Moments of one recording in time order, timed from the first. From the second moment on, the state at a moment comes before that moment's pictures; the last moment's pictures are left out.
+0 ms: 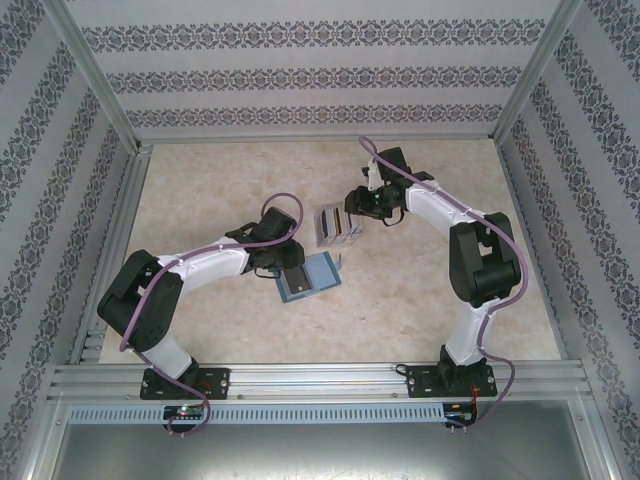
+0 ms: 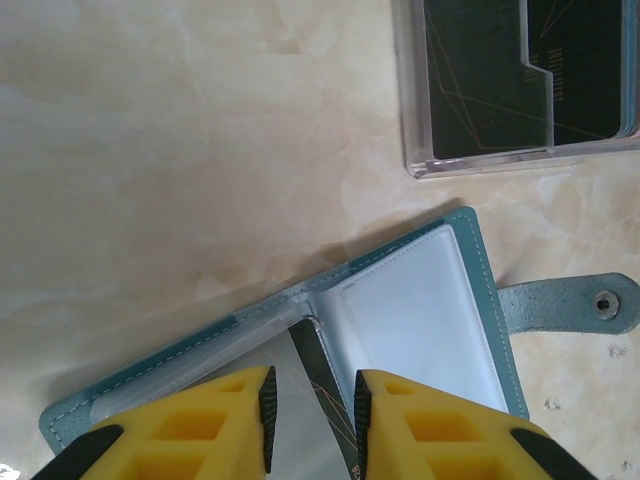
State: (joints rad) left arm -0.59 1.63 0.94 -0.32 0.10 -0.72; right arm 0.29 1.89 1.39 -0.54 -0.42 0.39
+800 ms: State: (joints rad) left arm -0.59 1.63 0.94 -0.32 0.10 -0.72; right arm 0.27 1.87 1.39 -0.56 -0.42 0.39
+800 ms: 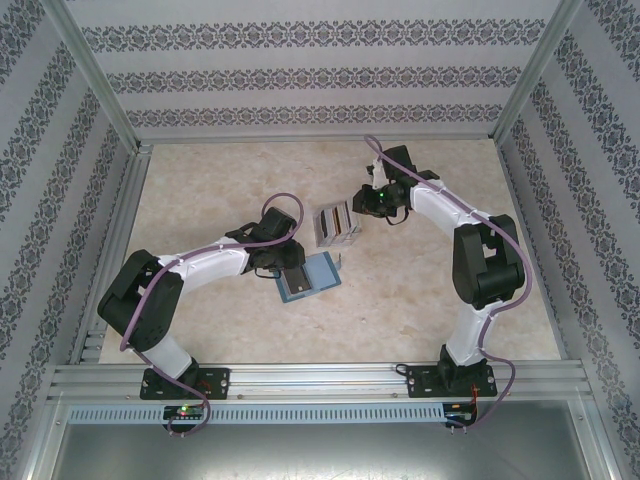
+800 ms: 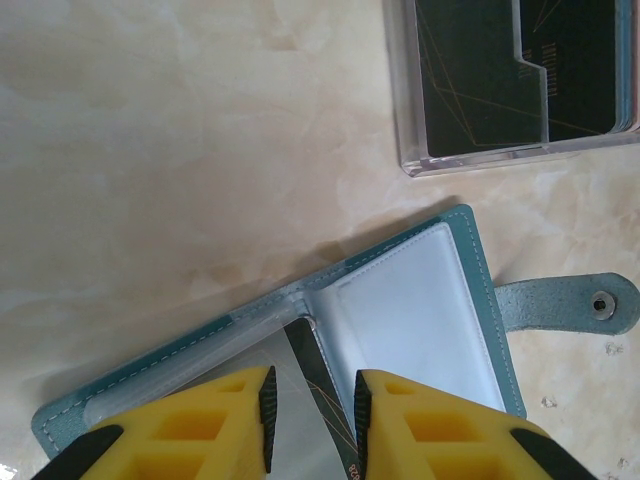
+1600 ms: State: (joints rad) left arm -0.56 1.63 0.93 -0.32 0.11 -0.72; right arm 0.23 1.84 1.38 -0.57 -0.42 0.38
